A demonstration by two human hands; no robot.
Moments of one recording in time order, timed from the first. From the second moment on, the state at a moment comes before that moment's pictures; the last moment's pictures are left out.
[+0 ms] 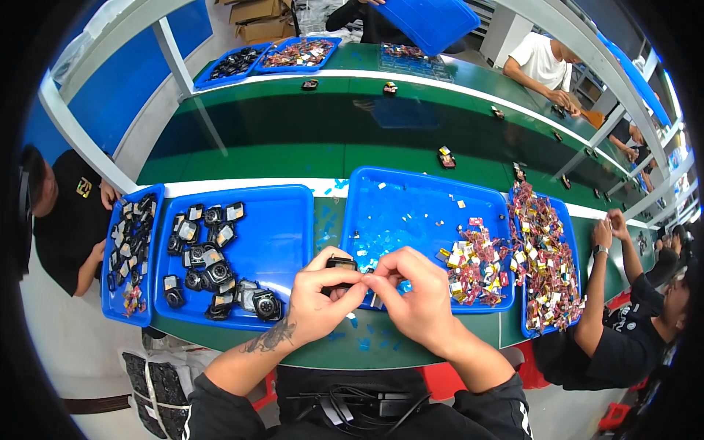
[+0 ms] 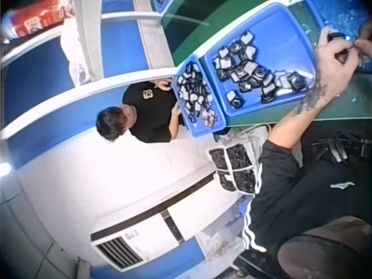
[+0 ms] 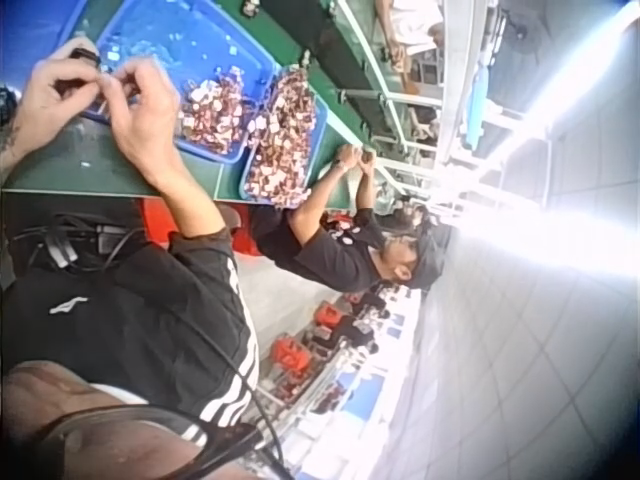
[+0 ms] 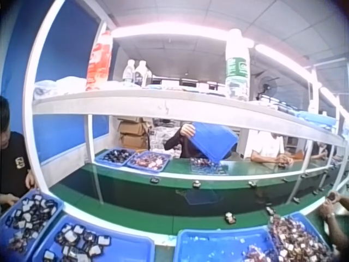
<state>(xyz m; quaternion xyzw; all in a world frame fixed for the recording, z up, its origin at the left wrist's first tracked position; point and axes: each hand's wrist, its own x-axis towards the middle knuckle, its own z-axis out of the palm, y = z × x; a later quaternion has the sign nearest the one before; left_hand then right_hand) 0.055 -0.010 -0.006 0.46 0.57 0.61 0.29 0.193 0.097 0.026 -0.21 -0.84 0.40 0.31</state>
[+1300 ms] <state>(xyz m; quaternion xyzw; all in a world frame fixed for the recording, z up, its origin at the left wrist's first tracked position) 0.046 -0.005 -0.013 0.40 0.42 0.65 0.49 0.175 0.090 0.028 -0.23 -0.86 0.32 0.33</state>
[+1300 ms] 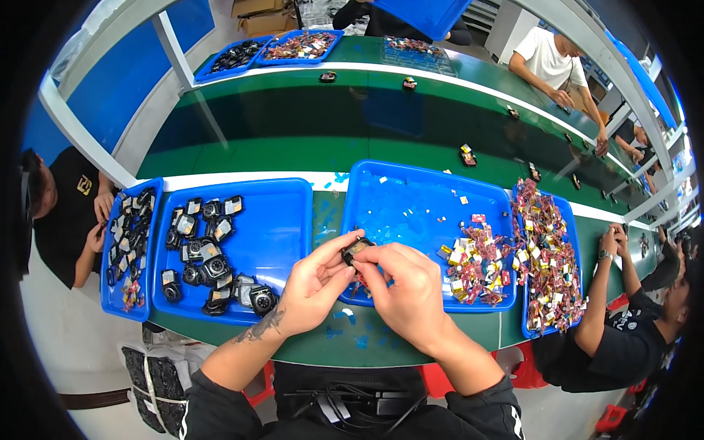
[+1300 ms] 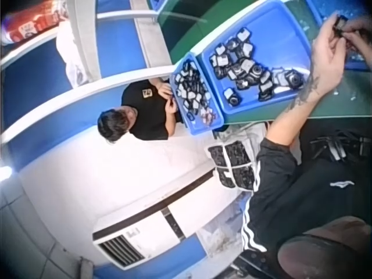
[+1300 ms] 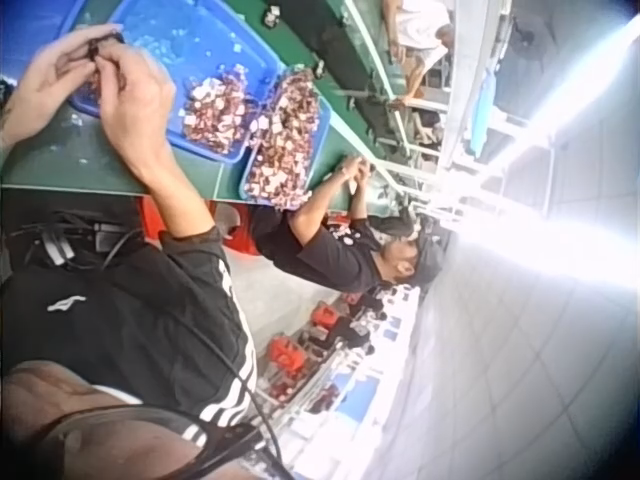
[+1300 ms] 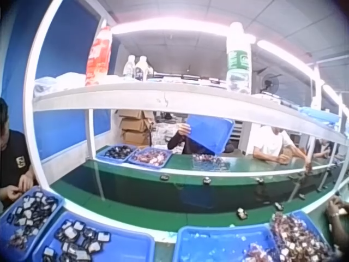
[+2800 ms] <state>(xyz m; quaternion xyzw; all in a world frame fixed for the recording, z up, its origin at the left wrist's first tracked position) 0.045 -0.009 0.000 0.55 0.59 0.55 0.23 0.203 0.095 0.015 -0.24 -0.66 0.65 0.30</state>
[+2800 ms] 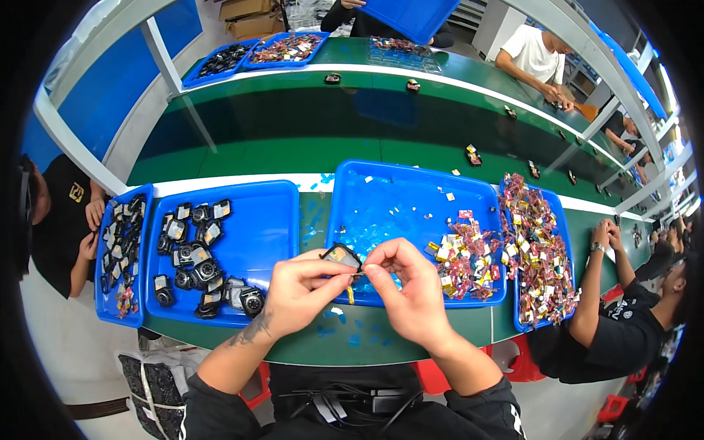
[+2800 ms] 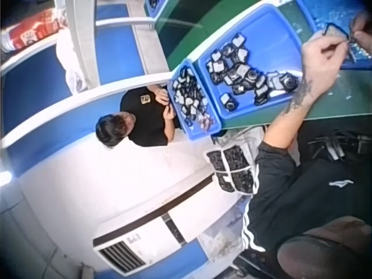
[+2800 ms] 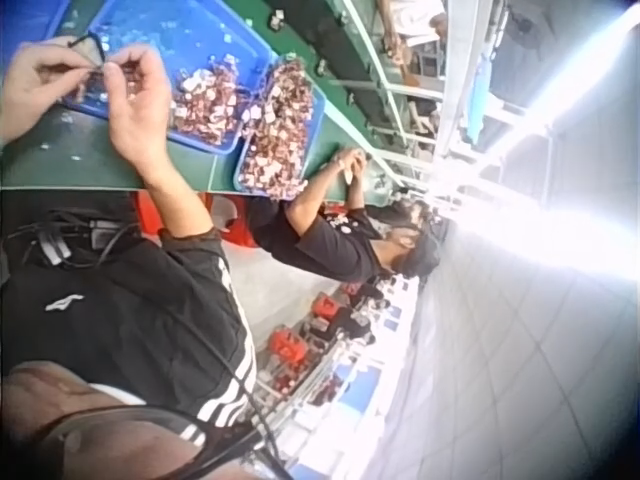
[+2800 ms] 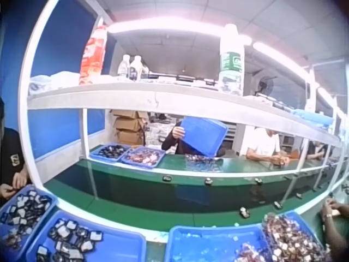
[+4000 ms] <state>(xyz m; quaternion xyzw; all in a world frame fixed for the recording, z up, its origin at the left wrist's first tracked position) 0.014 -0.024 0.004 0.53 0.64 0.51 0.21 0.137 0.191 0.023 -0.21 -0.84 0.42 0.27</state>
